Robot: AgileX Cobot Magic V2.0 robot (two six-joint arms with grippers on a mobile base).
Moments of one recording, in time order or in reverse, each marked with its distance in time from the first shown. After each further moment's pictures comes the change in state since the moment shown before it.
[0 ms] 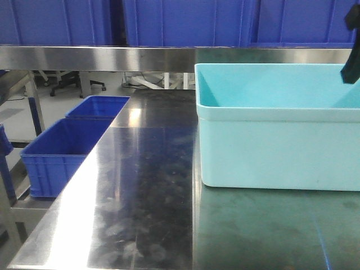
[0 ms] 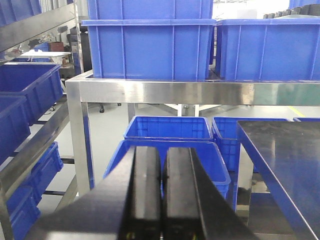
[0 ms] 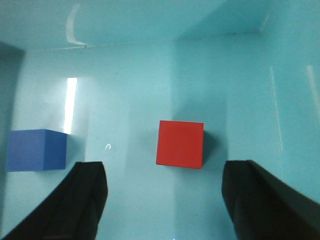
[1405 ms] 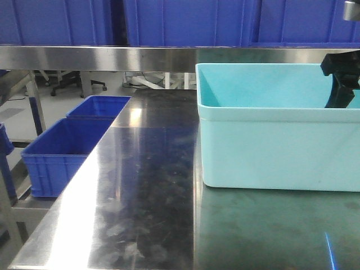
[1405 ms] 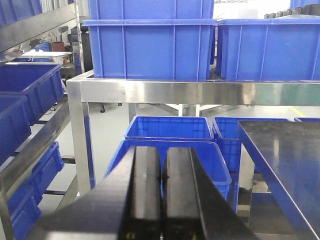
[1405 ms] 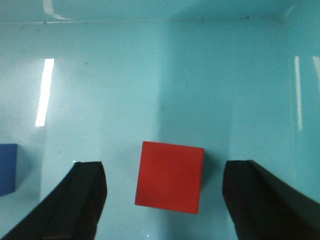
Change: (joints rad) left arm 0.000 0.000 0.000 0.000 0.000 0.000; right arm 0.007 0.195 -0.055 -0.068 -0.034 0.000
